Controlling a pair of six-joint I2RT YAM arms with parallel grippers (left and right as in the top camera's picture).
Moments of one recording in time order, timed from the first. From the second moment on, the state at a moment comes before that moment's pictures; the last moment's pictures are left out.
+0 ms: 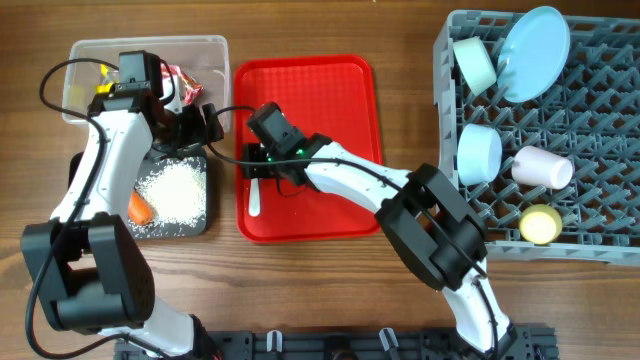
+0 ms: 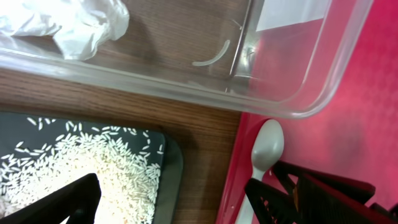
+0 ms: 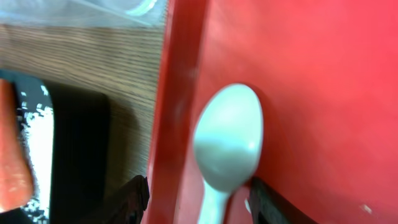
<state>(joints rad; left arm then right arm) 0.09 1.75 1.31 -0.85 0.18 -0.21 0.80 2.21 1.51 -0.24 -0.19 0.72</state>
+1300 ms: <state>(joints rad) 0.14 1.75 1.31 -0.88 0.17 -0.21 0.66 2.23 1.50 -0.25 -0.38 0.68</state>
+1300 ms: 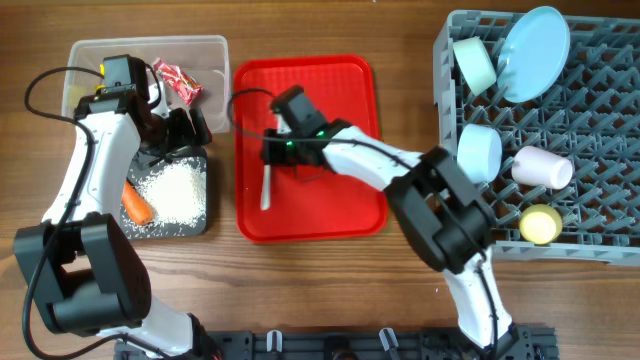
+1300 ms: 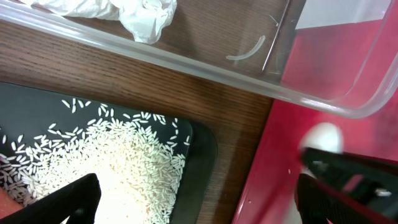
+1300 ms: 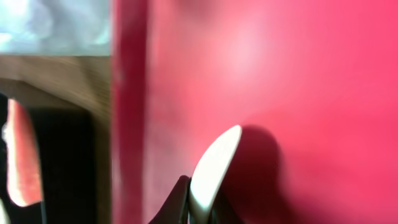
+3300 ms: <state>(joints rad) 0.14 1.75 1.30 -0.88 0.17 -0.21 -0.88 1.45 1.02 -0.69 -0.04 0.43</state>
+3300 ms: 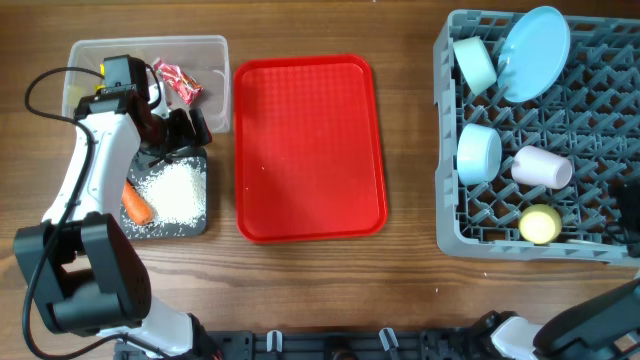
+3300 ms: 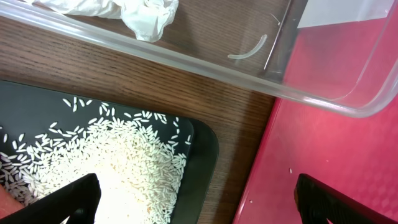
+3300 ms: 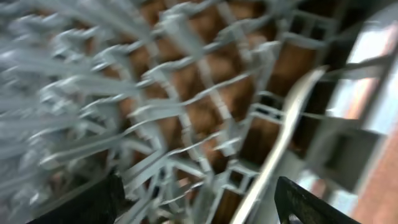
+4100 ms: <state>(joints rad) 0.14 1.75 1.30 -0.88 0.17 -0.21 -0.45 0.61 1.12 -1.05 -0.51 0.05</state>
